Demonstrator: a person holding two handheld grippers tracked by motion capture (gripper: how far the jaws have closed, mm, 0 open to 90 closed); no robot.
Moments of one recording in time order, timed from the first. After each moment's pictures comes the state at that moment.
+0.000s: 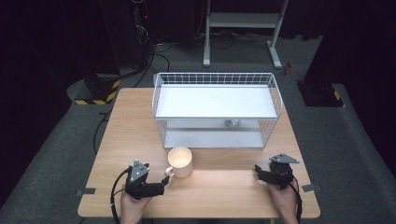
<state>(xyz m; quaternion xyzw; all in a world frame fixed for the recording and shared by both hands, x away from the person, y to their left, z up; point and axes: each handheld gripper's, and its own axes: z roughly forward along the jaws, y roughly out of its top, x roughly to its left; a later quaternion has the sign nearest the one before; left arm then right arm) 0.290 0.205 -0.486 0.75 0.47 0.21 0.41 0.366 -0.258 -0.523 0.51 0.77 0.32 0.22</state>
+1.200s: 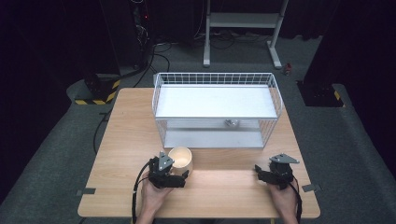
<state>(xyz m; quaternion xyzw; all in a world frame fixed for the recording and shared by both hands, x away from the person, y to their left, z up) 0.335 0.149 -0.500 0.78 0.44 0.21 0.39 0.366 -0.258 -0.524 0.51 0.77 0.32 0.22</state>
